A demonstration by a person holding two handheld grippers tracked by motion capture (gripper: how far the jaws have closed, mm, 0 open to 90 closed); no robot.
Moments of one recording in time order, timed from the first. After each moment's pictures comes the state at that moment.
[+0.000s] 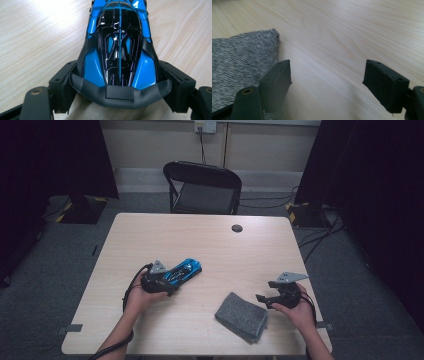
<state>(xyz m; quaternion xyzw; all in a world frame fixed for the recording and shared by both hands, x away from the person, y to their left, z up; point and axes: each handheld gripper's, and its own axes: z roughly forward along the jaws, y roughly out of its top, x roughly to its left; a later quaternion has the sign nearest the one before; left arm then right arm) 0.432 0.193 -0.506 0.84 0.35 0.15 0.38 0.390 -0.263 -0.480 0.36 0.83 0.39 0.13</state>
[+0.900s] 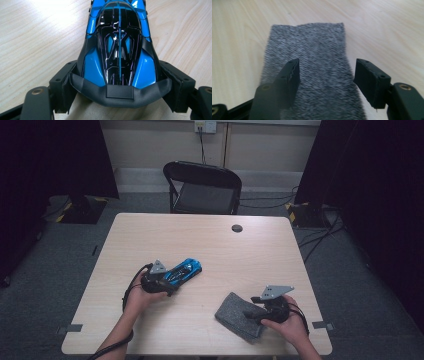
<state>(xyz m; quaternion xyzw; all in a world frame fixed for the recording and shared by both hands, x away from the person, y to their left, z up) 0.432 0.193 -0.506 0.85 0.35 0.14 0.38 0.348 -0.220 -0.474 0.28 0.87 0.39 0.08</state>
